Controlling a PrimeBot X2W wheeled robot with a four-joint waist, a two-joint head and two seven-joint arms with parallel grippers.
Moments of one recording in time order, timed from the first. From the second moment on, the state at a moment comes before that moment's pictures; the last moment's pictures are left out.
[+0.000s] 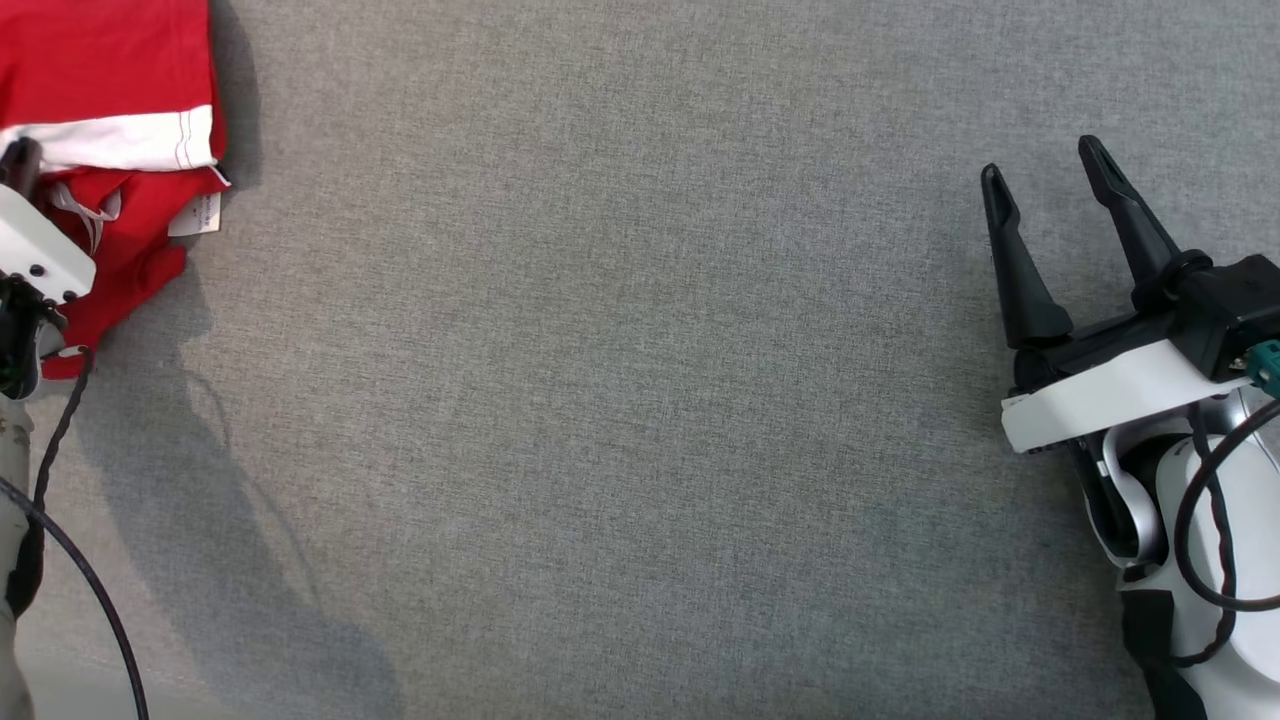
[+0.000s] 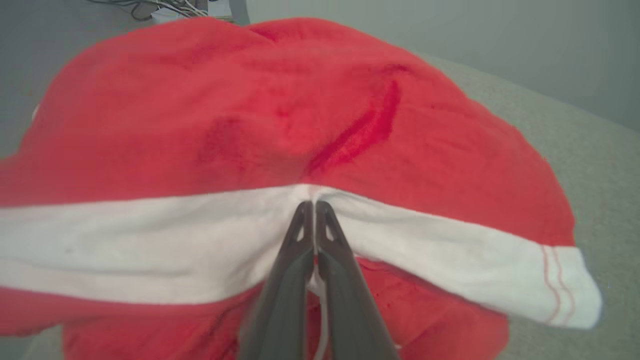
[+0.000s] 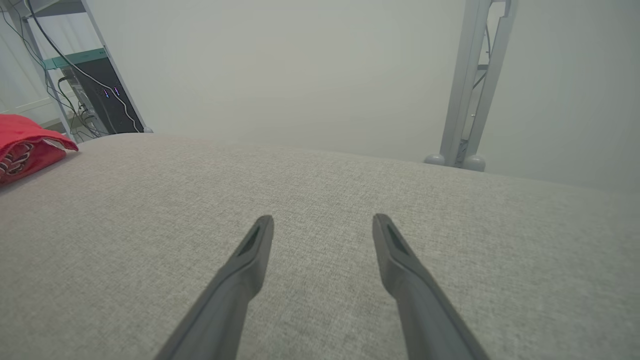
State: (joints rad) left arm -1.04 0.38 -0.08 1.18 -0.59 -0.13 0.05; right arm -0.46 -0.14 0.12 0.12 0.12 0.13 -0.11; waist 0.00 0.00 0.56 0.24
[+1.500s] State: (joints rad) left arm -0.20 0.33 -0.01 -0.26 -0.43 0.18 -0.13; right arm -0.28 -0.06 0.02 0.10 0.15 0.13 -0.16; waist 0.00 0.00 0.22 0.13
